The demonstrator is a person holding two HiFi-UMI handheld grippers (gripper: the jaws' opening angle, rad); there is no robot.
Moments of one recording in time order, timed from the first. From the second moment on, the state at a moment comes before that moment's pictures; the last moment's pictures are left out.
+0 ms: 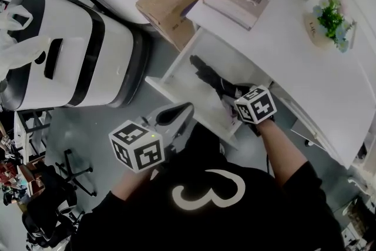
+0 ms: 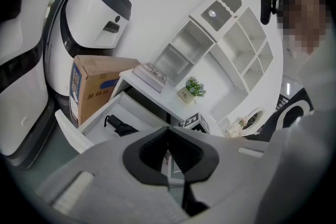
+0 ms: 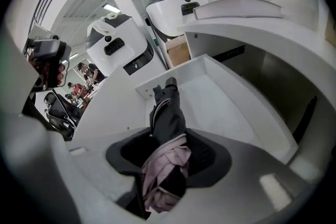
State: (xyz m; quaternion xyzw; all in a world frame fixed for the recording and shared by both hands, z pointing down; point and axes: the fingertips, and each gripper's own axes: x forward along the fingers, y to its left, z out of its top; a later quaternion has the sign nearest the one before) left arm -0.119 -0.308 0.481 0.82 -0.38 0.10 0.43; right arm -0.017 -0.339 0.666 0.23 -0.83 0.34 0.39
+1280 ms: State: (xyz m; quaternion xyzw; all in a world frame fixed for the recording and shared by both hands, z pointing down) left arm -0.127 -0.312 0.492 0.81 -0.38 0.10 0.44; right arm -0.012 -0.338 0.710 0.19 -0.78 0.29 0.52
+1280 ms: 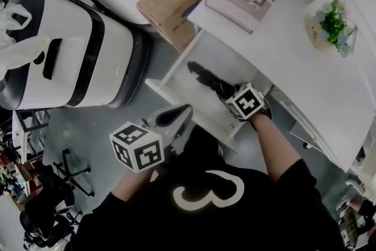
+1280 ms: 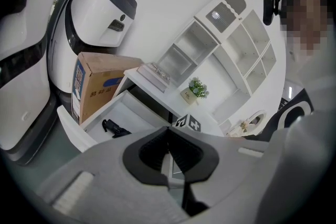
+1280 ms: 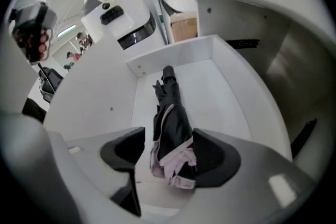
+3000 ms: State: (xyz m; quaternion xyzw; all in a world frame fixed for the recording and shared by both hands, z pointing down) left arm 0.003 -0.104 0.297 0.91 -0.36 0.01 0.22; right arm 0.085 -0.104 0.309 0.25 -0.95 0.17 0.05
